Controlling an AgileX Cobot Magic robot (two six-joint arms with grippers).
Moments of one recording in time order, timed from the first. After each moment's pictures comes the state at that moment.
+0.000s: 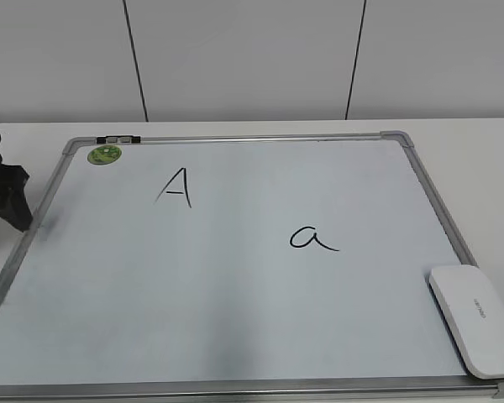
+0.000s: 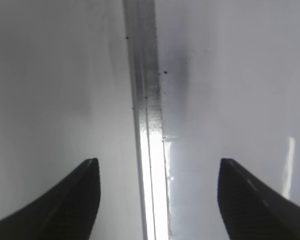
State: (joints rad) left arm 0.05 1.87 -1.22 -0.20 0.83 0.14; right arm -0.02 -0.02 -0.49 -0.01 1.14 -0.02
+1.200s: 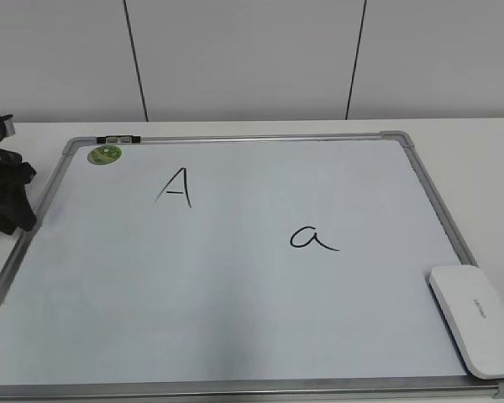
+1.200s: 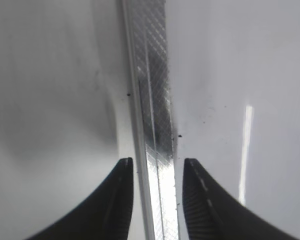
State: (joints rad) left arm 0.15 2.16 -1.52 -0.37 1.04 0.35; right arm -0.02 -0.02 -0.49 -0.01 1.14 -0.02
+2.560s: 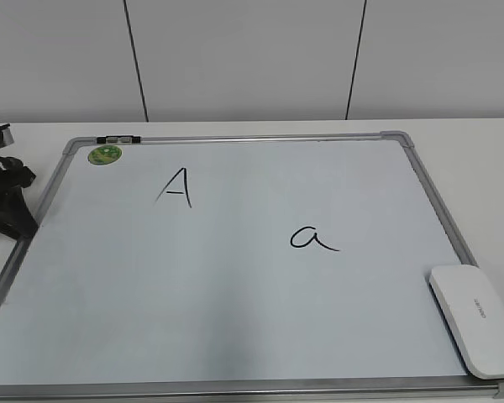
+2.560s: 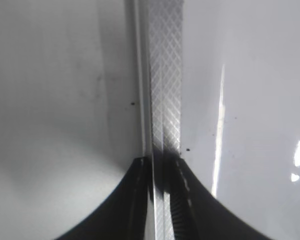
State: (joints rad) left arm 0.18 2.22 -1.54 -0.45 1.06 0.39; right arm -0.02 -0.02 -0.49 0.00 1.14 -0.02
